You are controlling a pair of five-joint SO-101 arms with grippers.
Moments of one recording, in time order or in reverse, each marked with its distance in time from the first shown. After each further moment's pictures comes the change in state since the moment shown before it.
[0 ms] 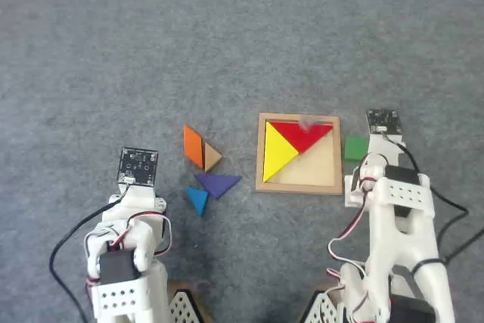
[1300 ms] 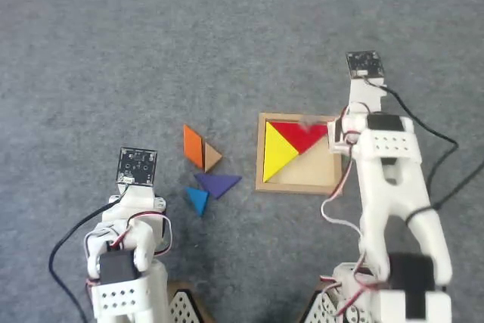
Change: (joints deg) left arm 0.0 0.0 0.0 0.0 2.9; right arm -10.0 17.2 -28.0 2.0 -4.2
